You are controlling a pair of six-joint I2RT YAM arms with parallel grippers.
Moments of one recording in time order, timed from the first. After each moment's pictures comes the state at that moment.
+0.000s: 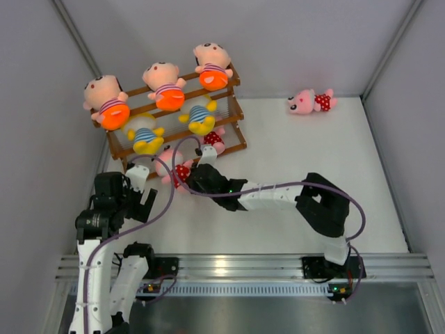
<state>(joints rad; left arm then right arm) 0.03 0.63 0.91 -1.12 0.00 0.40 1.16 1.87 1.23 0.17 0.40 0.68</state>
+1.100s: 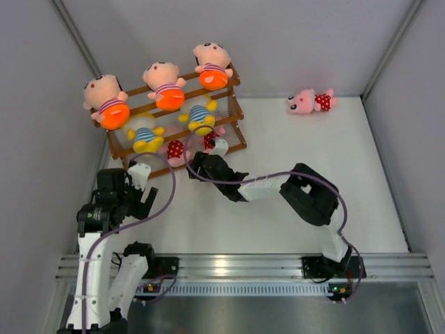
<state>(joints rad) 0.01 0.67 0.92 -1.12 -0.04 0.41 1.00 2.10 1.30 0.42 0.37 0.79</state>
